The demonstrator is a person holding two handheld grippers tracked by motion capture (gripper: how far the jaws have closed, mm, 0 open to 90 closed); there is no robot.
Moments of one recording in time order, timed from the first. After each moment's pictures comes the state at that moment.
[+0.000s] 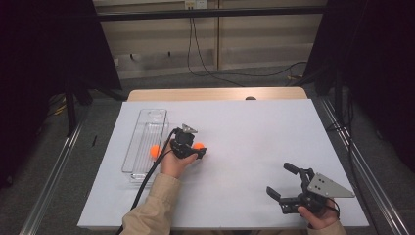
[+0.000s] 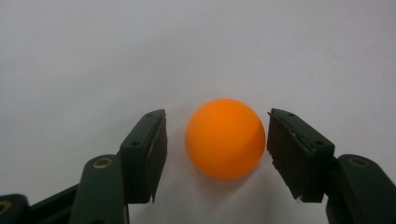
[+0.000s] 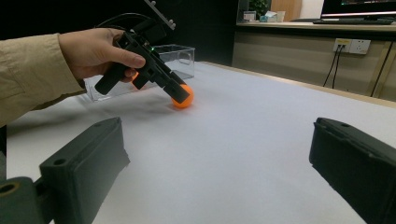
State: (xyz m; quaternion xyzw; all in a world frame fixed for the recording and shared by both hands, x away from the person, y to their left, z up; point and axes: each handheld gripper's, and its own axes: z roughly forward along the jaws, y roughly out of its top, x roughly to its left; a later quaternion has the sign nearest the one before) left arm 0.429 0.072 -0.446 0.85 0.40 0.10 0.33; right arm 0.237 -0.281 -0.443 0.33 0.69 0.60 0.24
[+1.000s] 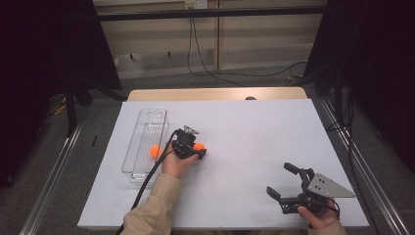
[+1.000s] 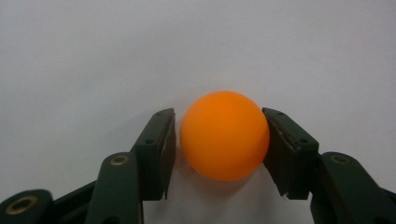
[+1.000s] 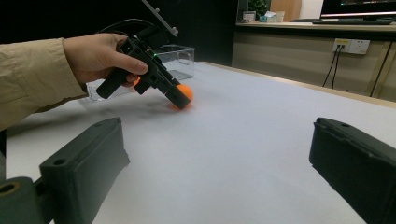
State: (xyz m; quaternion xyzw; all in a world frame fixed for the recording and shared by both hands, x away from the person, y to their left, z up) left arm 0.431 0.069 -0.454 0.85 0.40 0.09 0.33; right arm 0.237 -0.281 -0.443 0.33 0.69 0.60 0.24
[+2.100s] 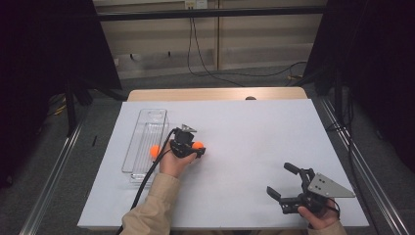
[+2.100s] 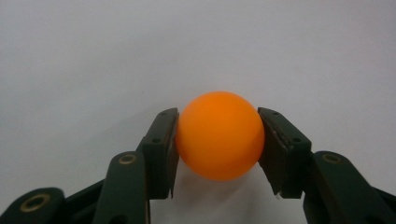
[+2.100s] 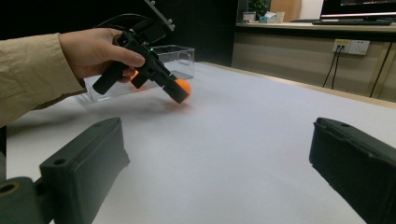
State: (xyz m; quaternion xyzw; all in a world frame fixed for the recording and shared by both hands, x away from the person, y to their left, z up) left arm 0.429 0.075 -0.442 0.84 0.41 0.08 0.34; right arm 0.237 -0.281 -0.443 0.33 0.69 0.60 0.24
